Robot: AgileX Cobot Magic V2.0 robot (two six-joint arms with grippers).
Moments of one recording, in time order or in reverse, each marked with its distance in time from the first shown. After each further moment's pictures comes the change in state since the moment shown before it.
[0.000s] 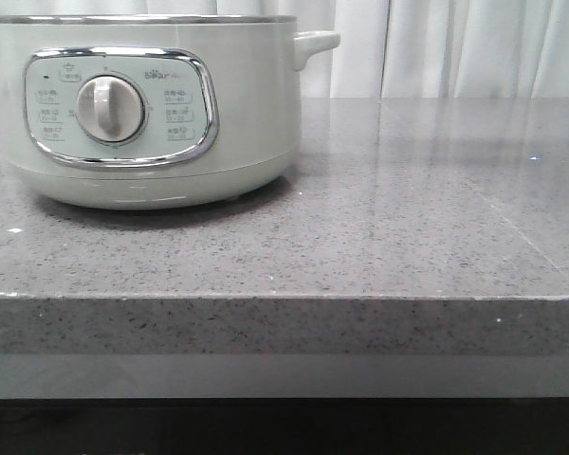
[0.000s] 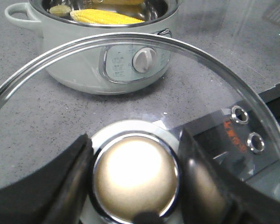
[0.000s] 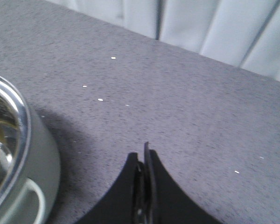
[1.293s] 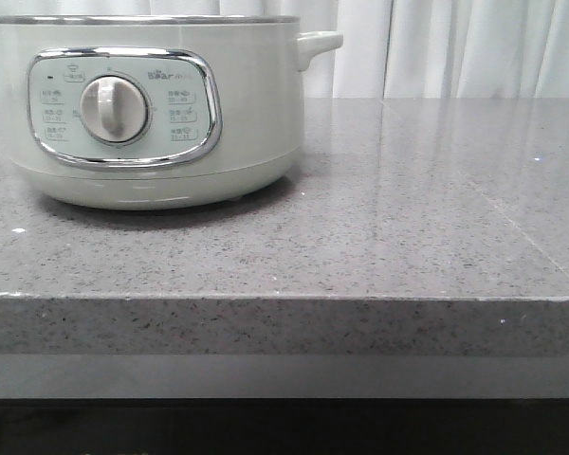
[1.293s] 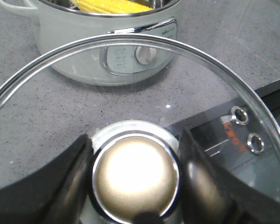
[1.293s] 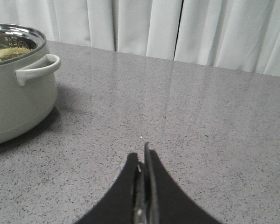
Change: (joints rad) left arm 0.000 0.202 -0.082 0.000 0.000 -0.002; right arm -0.038 -1.156 1.325 0.012 -0.529 0.002
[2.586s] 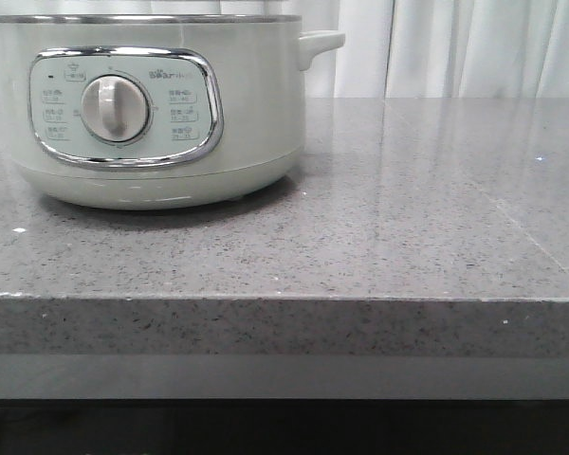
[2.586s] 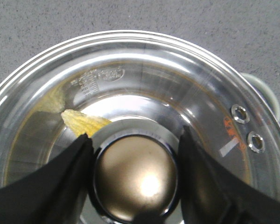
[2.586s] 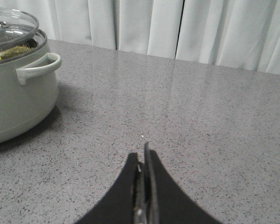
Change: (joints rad) left arm 0.000 1.351 -1.164 0.065 0.125 0.000; right arm 0.000 -0.002 0.002 0.002 0.003 0.000
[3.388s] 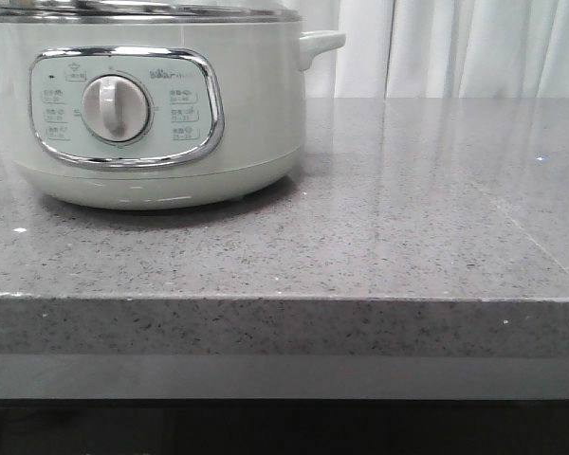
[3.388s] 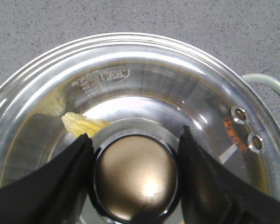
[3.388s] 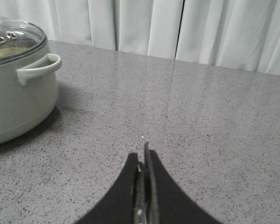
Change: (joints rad) left arm 0.000 0.040 -0.009 0.006 -0.017 0.000; right arm 0.000 -0.002 0.000 0.000 0.000 0.000
